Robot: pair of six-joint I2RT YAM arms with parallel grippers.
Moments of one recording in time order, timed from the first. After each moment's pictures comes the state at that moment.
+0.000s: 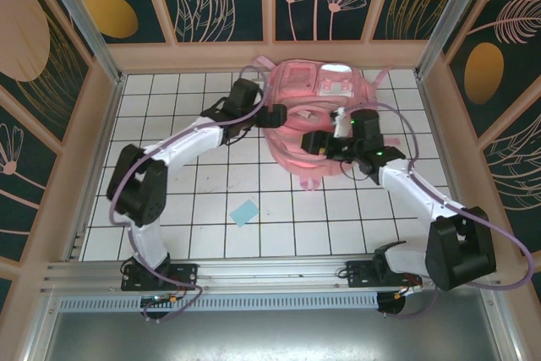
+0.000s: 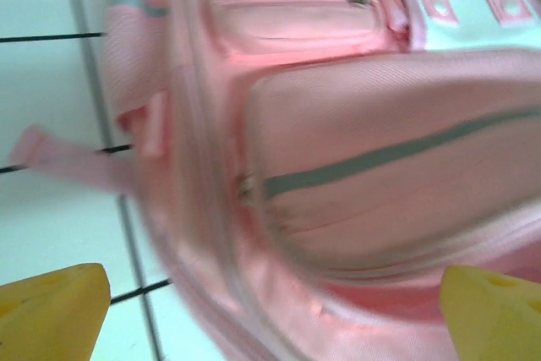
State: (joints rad) left arm -0.57 1.81 1.38 -0.23 0.02 -0.46; right arm 0.38 1.27 0.80 -0.16 -0.58 0.55
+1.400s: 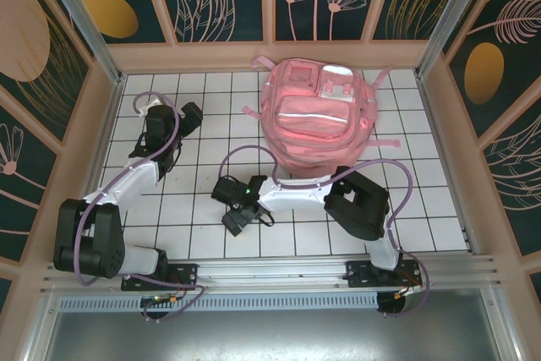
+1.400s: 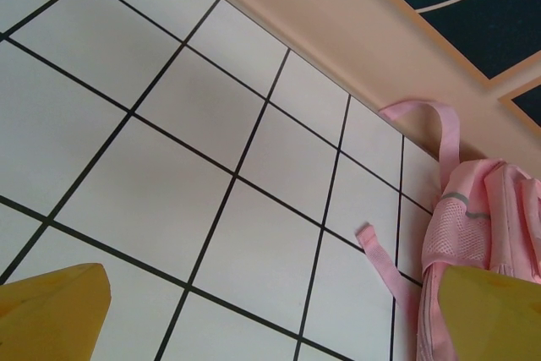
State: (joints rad) left arm -0.16 1.38 0.79 0.10 -0.11 -0.74; right arm 1.23 2.00 1.35 -0.67 0.13 0.41
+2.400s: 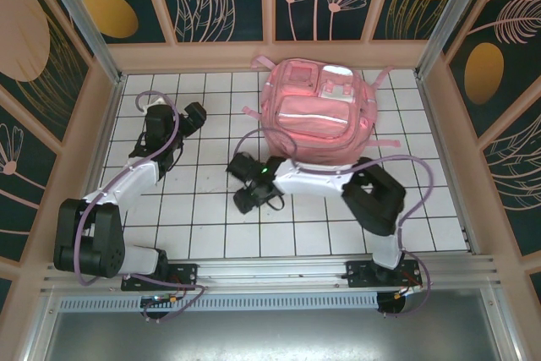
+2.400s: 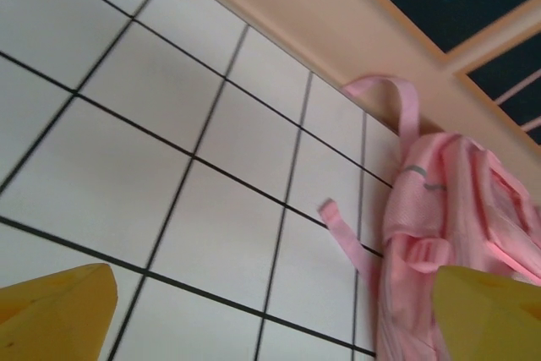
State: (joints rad) left arm -0.16 1.38 0.80 0.13 0.02 -0.74; right arm 1.05 1.86 1.31 -0.63 -0.02 0.42
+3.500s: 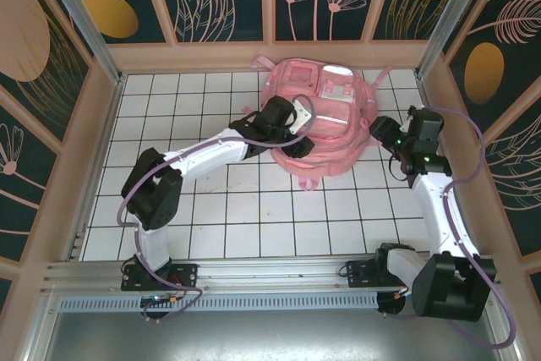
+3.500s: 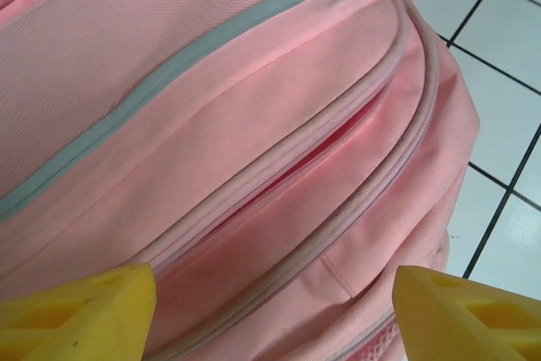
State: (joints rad) left arm -0.80 1.92 1.50 -0.31 0.11 0.03; right arm -0.10 1.06 0.81 -0.37 -0.24 0.58
